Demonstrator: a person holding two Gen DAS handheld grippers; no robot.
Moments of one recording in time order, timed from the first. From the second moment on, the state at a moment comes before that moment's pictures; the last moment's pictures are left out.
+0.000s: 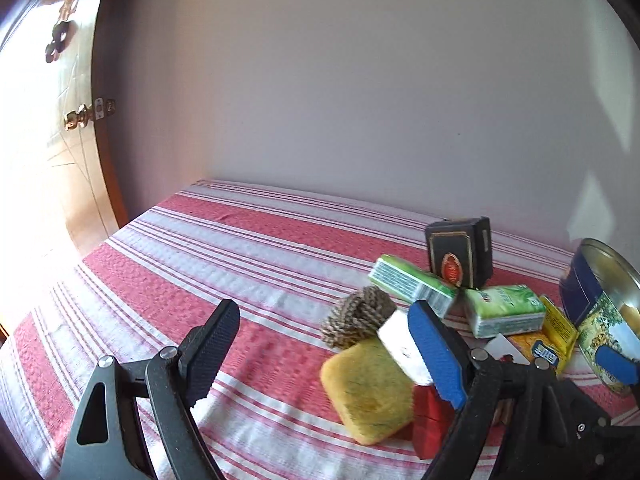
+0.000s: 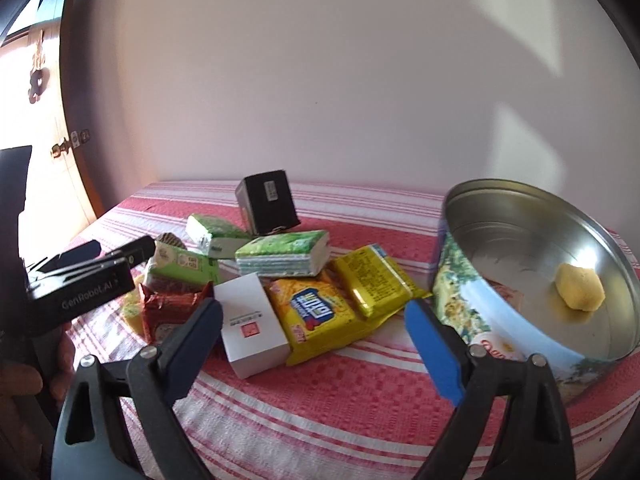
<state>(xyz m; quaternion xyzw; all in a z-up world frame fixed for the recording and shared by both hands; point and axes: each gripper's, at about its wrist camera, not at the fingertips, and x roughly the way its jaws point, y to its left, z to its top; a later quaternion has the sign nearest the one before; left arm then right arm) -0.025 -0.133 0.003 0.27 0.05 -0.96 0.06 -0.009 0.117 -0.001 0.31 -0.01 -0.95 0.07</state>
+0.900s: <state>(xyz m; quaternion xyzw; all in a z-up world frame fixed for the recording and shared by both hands) -0.042 -0.176 -0.009 0.32 0.13 -0.94 0.08 -0.030 0.038 -0.010 0.35 0.02 -0.92 0.19</state>
